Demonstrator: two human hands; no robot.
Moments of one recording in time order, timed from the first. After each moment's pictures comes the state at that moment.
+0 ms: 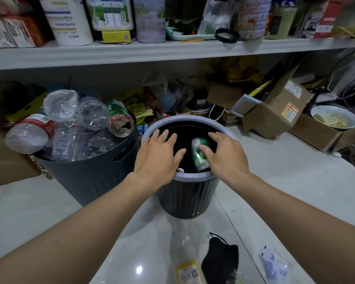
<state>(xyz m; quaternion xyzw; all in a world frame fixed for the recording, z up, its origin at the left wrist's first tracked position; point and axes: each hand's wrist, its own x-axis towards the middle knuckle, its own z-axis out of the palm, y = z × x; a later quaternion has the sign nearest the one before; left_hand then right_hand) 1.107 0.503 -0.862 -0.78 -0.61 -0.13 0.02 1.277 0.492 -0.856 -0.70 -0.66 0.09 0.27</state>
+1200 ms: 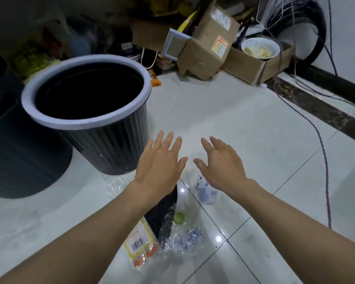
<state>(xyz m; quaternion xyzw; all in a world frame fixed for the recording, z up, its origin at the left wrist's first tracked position) 1.271 0.401 -0.970 -0.88 -0.47 -0.02 0.00 1.430 0.356 -0.974 -0.78 -0.62 0.10 0.03</state>
